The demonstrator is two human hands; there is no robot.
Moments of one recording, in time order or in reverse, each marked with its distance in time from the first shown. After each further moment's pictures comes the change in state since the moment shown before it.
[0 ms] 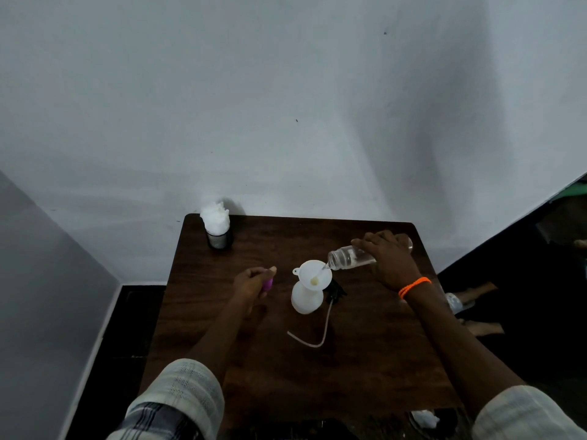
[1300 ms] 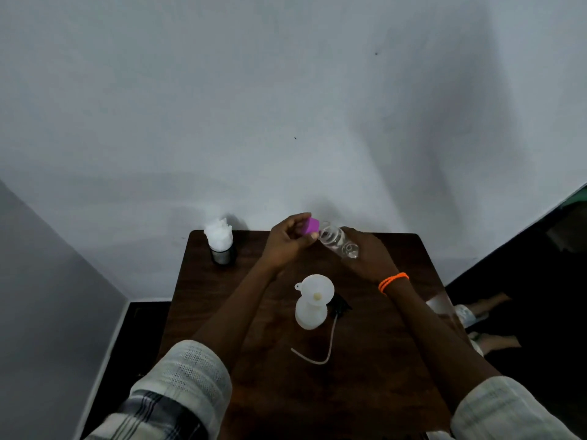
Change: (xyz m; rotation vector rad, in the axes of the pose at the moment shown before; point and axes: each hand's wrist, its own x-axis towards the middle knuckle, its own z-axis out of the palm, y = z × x) left_hand -0.045 0.125 0.073 0.105 -0.324 0.722; right_hand 0.048 -0.032 -0.012 0.514 0.203 0.065
